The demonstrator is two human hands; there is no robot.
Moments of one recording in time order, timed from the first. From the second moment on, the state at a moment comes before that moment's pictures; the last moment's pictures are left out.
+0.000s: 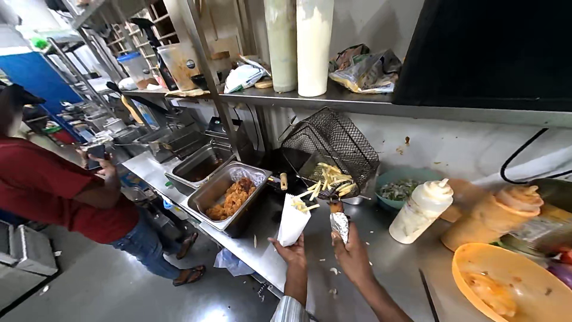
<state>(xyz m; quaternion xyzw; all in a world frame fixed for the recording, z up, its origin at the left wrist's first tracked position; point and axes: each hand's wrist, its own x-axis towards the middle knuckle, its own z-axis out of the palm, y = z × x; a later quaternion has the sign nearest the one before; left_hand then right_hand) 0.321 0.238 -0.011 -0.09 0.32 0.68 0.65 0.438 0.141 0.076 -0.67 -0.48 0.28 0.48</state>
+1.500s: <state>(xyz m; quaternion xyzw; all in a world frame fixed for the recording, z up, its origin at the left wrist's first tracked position) 0.349 0.226 -0.007 -0.04 0.34 0.72 0.61 0.412 0.137 0.063 -0.75 -0.57 0.09 0.33</state>
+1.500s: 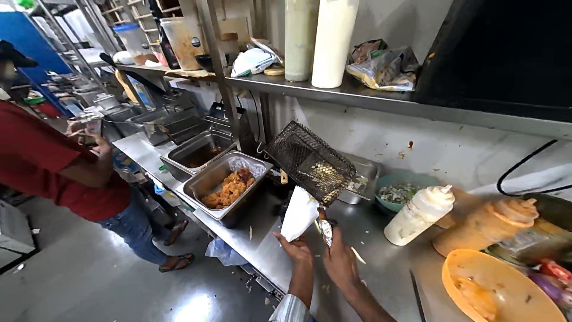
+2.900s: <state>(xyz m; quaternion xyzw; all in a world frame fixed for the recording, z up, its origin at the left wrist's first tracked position) 0.354 0.225 0.003 -0.04 0.29 0.69 0.66 0.423 0.131 0.076 -0.77 -0.56 0.07 0.31</state>
